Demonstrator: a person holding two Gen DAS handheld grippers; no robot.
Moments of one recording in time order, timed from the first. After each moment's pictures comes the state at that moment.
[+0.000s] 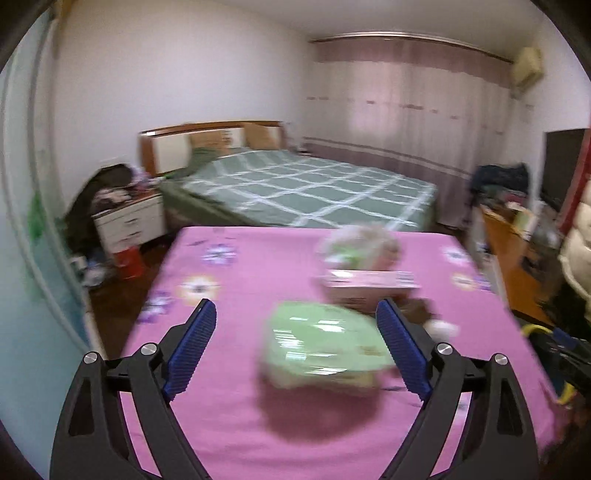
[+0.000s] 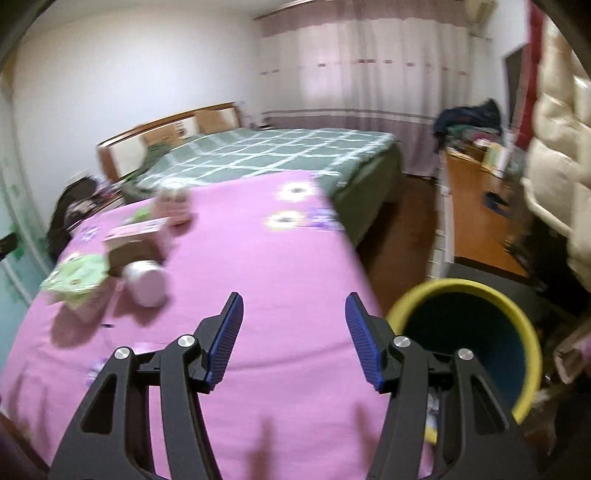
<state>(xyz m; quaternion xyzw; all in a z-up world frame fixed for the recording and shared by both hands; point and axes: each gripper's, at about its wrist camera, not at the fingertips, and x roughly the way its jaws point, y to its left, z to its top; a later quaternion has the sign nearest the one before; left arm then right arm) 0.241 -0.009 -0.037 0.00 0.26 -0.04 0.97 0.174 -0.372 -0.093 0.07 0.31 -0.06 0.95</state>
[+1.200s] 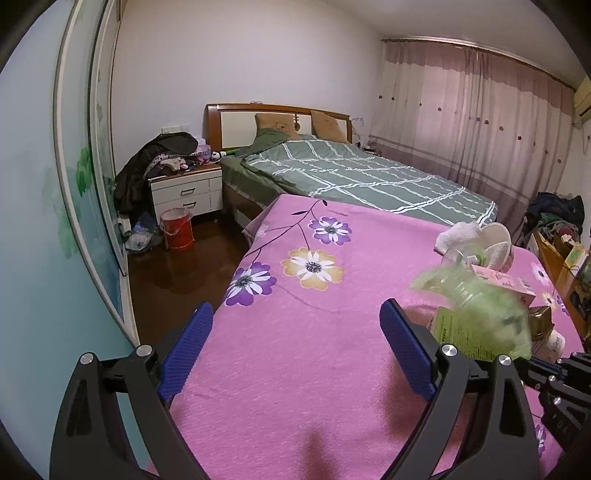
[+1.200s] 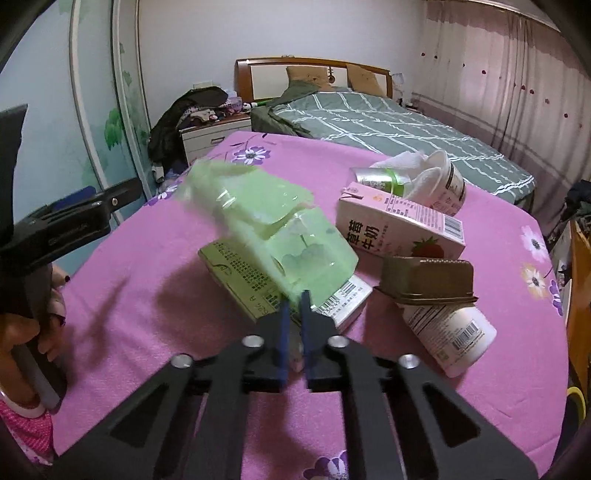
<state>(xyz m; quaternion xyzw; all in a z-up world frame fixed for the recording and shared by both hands) 0.282 0.095 -0.103 -0.06 0.27 0.07 0.96 0.269 -0.148 -0.112 -0.06 0.37 0.17 0.91</state>
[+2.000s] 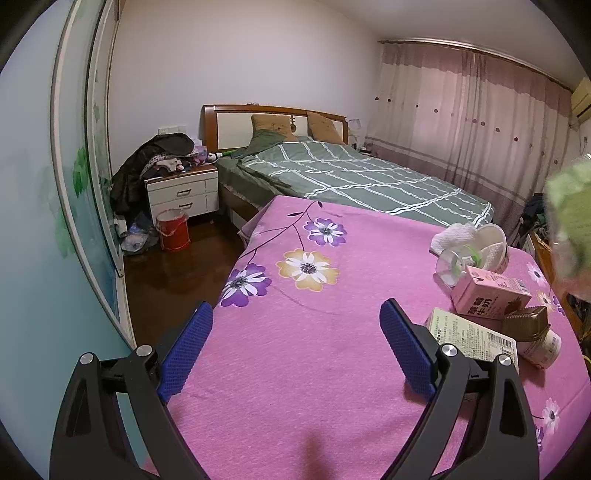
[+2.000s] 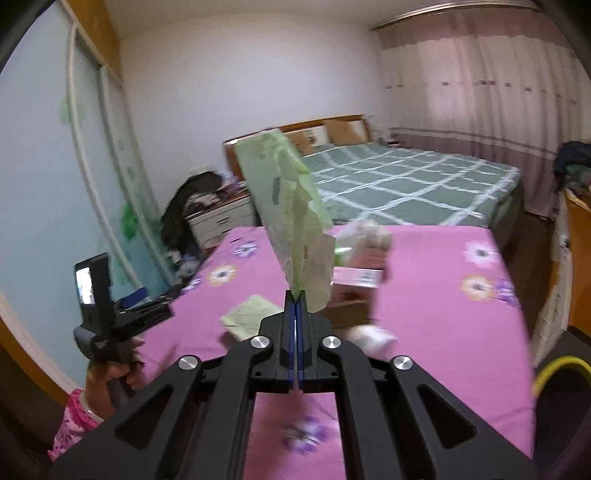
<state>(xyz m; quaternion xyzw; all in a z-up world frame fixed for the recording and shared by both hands) 0.279 0.094 -0.103 -0.05 0.27 0.06 0.96 0.192 -0.262 -0.012 0.07 0.27 0.15 0.95</state>
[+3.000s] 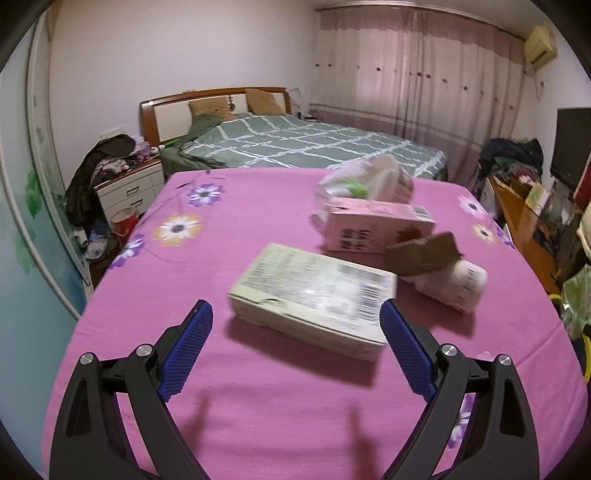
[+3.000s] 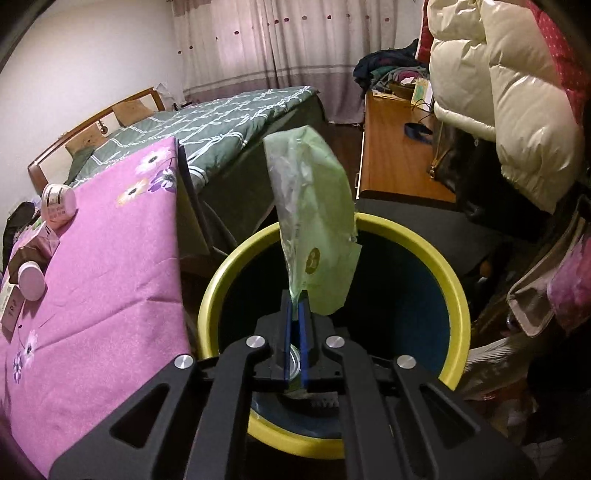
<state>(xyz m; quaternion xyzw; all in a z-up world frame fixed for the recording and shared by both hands) 0.250 -0.054 -0.113 0.01 0.32 -0.04 0.95 0.131 -0.531 -0.148 0.15 0.37 -0.19 0.90</state>
